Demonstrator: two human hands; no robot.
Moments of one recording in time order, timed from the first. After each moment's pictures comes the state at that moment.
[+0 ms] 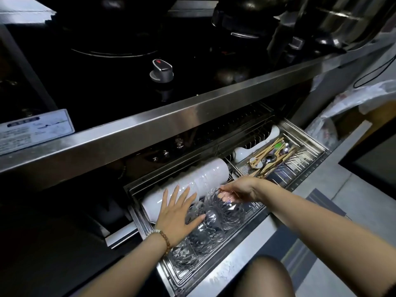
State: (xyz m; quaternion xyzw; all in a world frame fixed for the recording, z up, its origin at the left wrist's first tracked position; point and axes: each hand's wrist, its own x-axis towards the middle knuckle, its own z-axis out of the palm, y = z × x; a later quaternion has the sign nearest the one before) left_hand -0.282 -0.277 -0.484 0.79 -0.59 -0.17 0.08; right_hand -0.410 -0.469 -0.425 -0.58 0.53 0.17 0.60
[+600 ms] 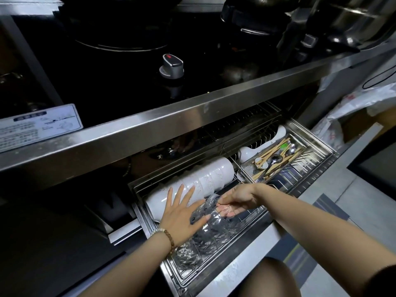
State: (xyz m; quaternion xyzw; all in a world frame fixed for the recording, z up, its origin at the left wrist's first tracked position) left_hand -0.283 -0.277 -0.483 0.78 -0.59 -0.18 0.07; right_hand -0.399 -0.464 -0.443 -0.53 0.46 0.30 0.65
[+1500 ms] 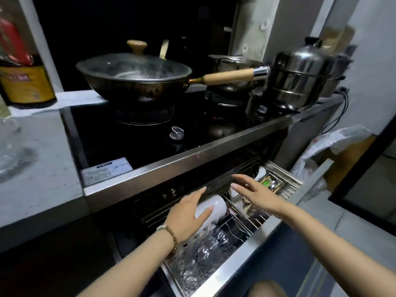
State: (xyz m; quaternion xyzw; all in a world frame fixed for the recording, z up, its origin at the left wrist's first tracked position) left_hand -0.286 -0.253 -0.326 0.73 -0.60 -0.16 0.27; right_hand -0.456 -0.389 -0.269 -0.82 0.38 -0.09 0.42
